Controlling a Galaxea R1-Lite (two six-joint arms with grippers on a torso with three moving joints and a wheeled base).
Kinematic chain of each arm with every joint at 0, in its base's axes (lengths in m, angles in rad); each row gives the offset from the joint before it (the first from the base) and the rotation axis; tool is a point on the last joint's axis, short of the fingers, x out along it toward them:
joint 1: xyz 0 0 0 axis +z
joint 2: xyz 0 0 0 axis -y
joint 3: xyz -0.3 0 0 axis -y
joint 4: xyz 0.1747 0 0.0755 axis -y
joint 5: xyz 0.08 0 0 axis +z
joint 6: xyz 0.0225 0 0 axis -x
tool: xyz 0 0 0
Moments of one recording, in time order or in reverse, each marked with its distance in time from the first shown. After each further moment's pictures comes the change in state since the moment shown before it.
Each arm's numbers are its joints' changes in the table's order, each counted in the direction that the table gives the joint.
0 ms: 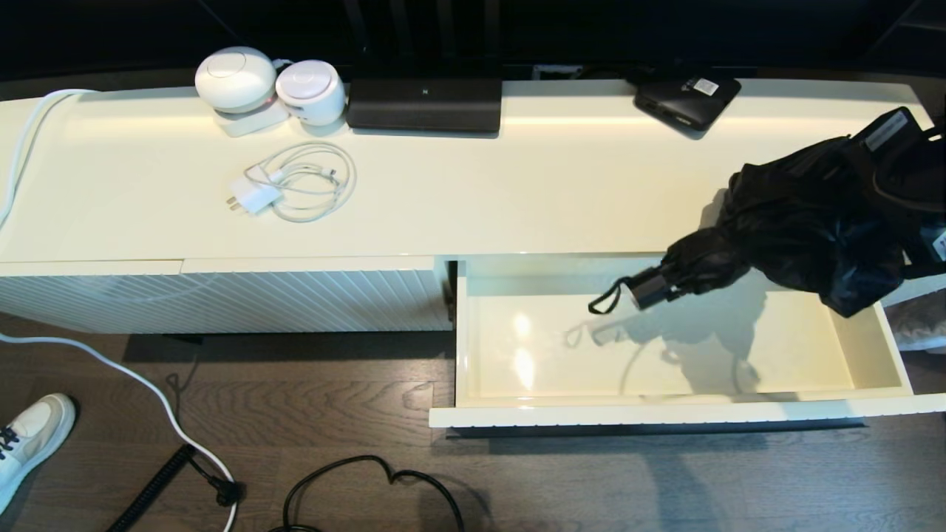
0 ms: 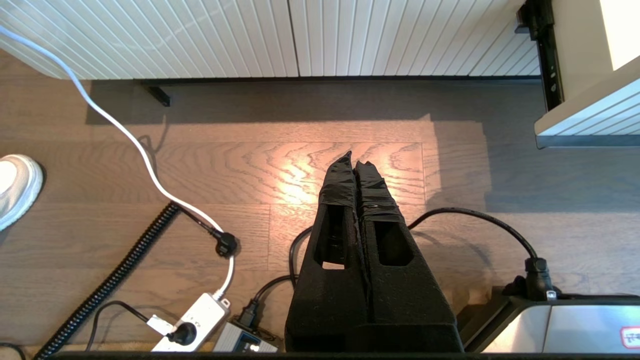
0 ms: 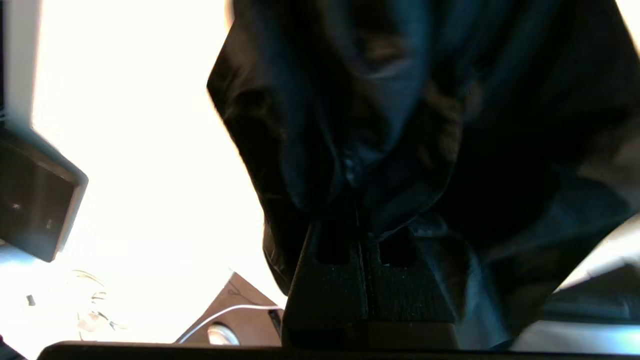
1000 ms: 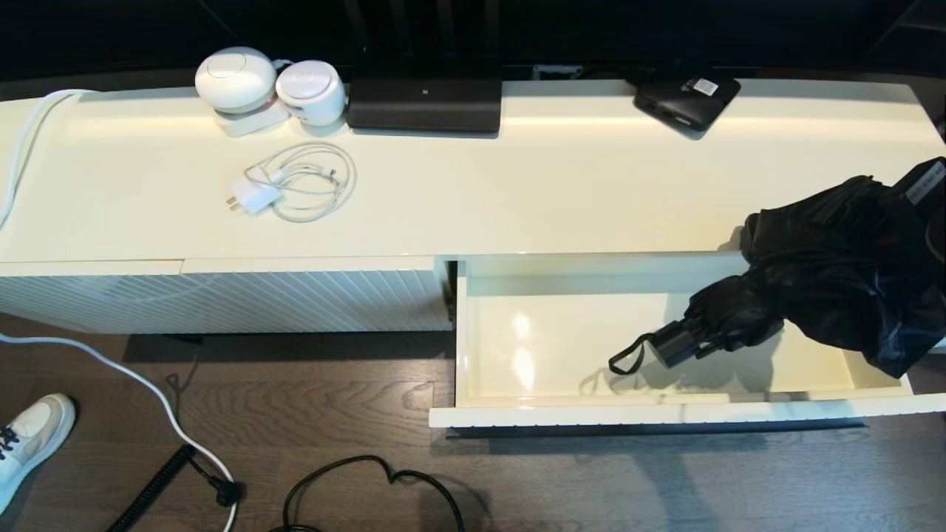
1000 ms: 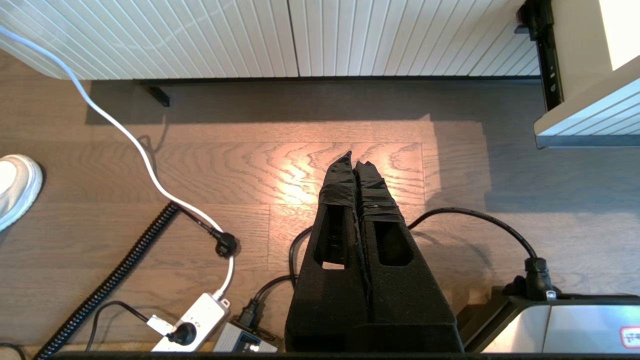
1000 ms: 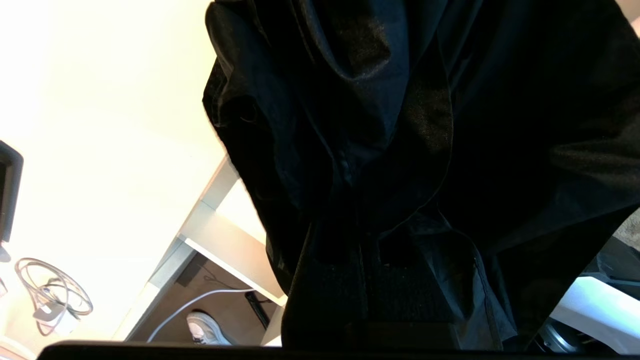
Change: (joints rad) left arm 0.000 0.000 0.000 0.000 0.000 0.001; right arm 0.002 0.109 -0.169 -0.027 0.003 -0.007
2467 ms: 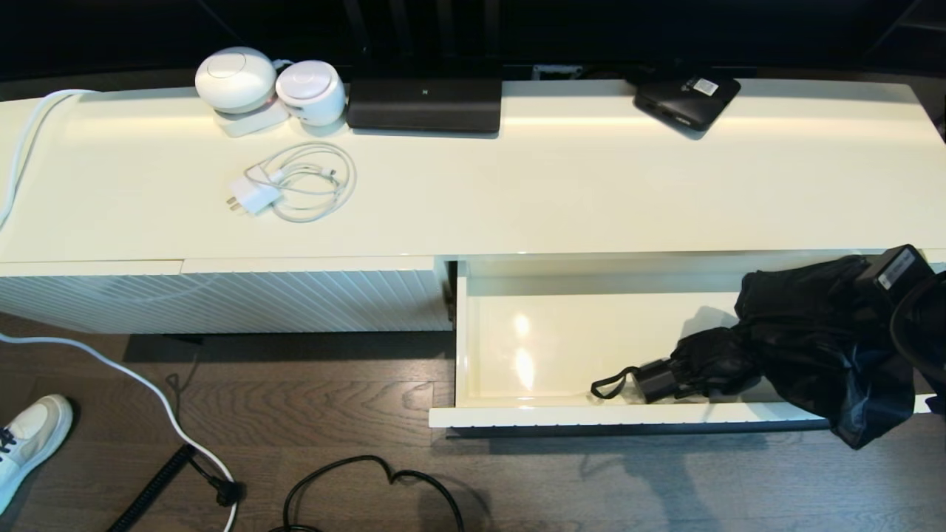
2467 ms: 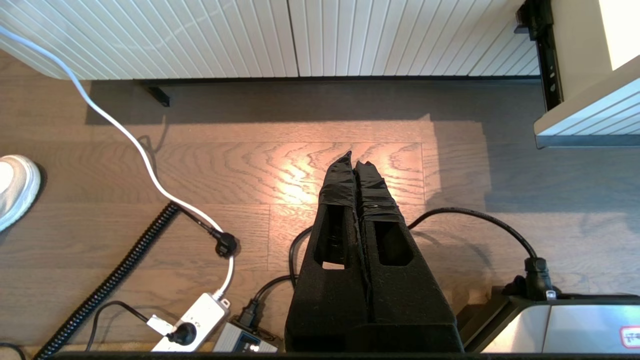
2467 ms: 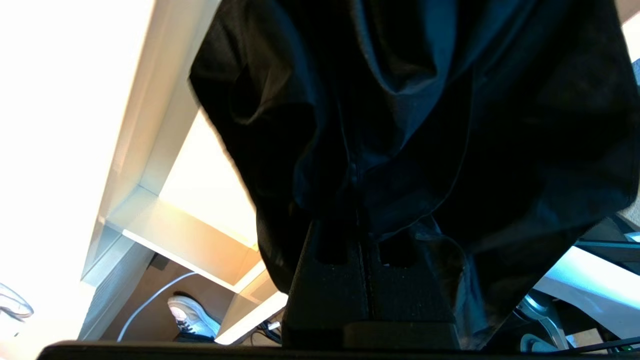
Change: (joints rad) left arm 0.000 0.000 0.000 0.000 0.000 0.000; right arm -0.049 0.045 -0.282 0.143 0.095 0.000
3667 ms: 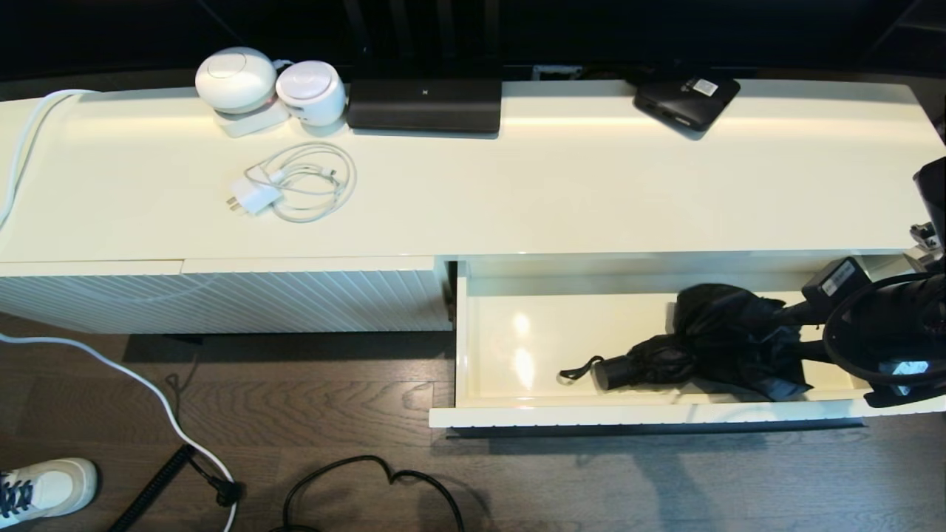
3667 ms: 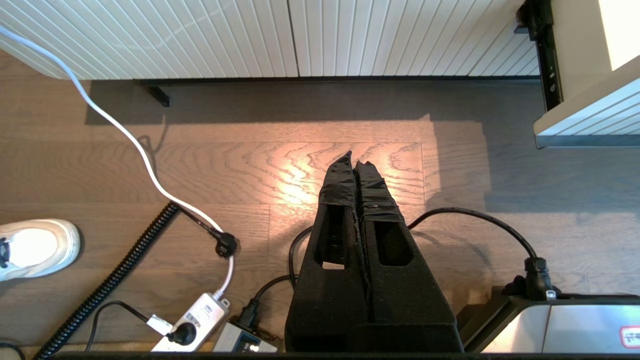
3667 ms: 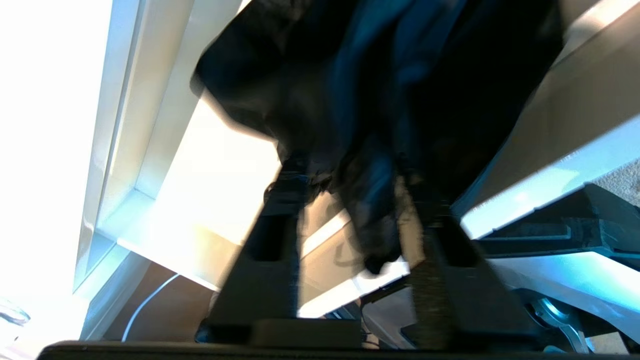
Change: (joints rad) left arm 0.000 0.000 0.000 0.000 0.000 0.000; right arm -0.016 -0.093 -0.062 0.151 0.066 0.002
